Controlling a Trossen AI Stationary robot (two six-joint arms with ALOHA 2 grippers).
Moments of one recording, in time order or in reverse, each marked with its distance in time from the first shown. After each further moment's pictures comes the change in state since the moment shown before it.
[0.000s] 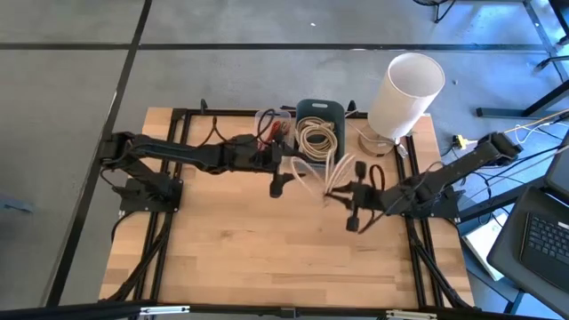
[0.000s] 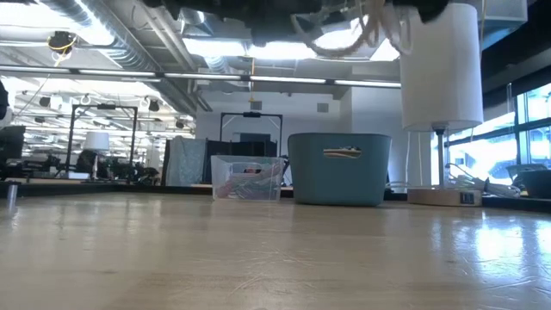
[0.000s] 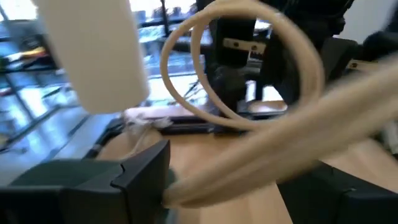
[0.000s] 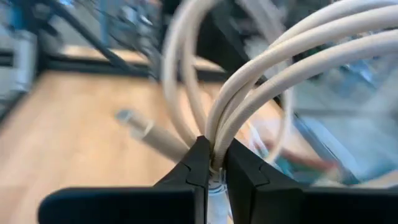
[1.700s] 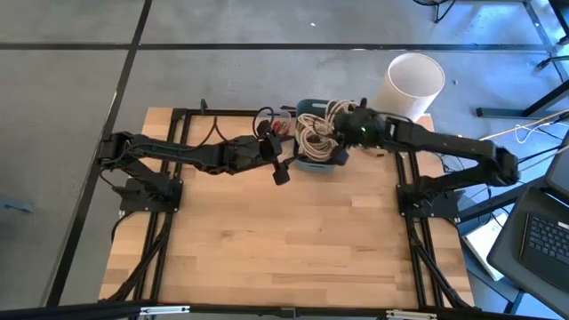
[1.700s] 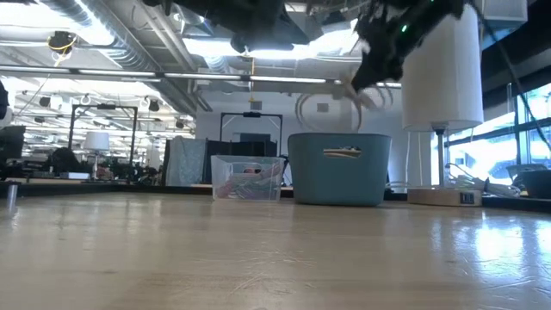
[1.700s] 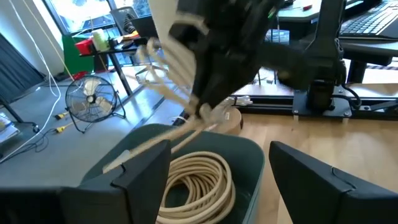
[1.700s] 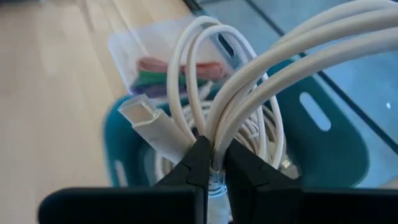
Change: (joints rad) left arm 0.001 -0.008 -0.001 -0.068 -0.381 0.034; right arm -0.795 0.145 0.243 -0.433 -0.502 -0.044
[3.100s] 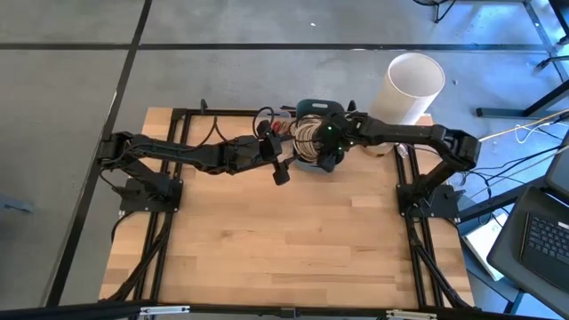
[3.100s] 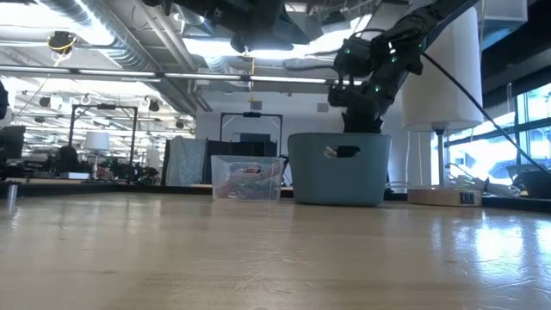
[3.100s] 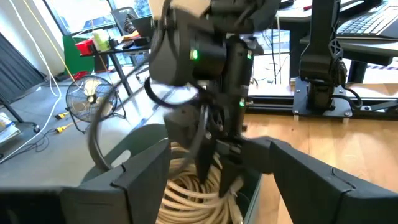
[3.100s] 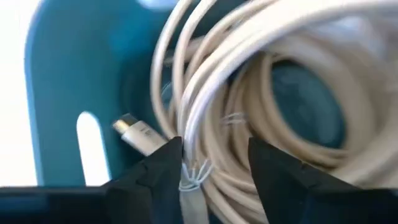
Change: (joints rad) left arm 0.000 0.000 0.000 0.001 -0.002 0.000; right arm -0.122 0.366 0.003 0.030 -0.277 -0.058
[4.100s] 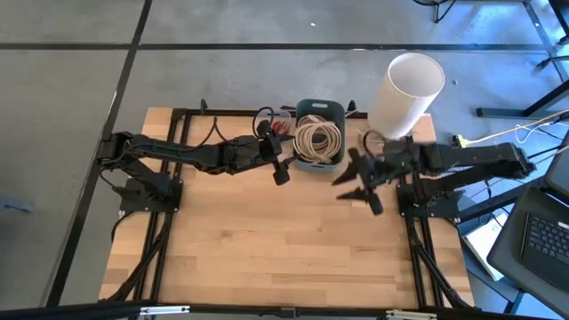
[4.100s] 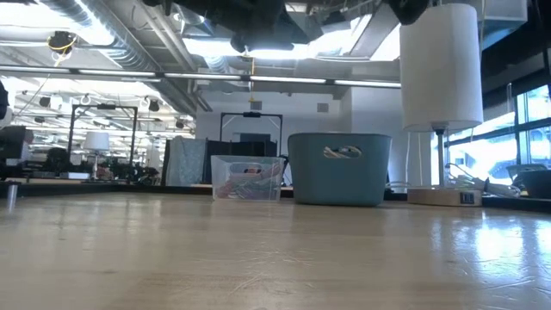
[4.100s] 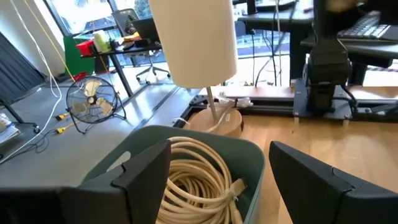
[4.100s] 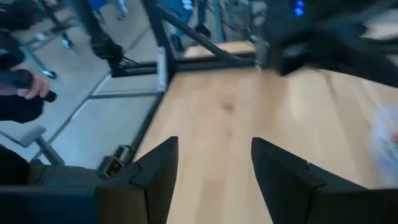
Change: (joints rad) left arm 0.000 0.000 0.000 0.007 0.000 0.000; right arm 0.566 -0.619 -0.097 0.140 -0.103 0.222
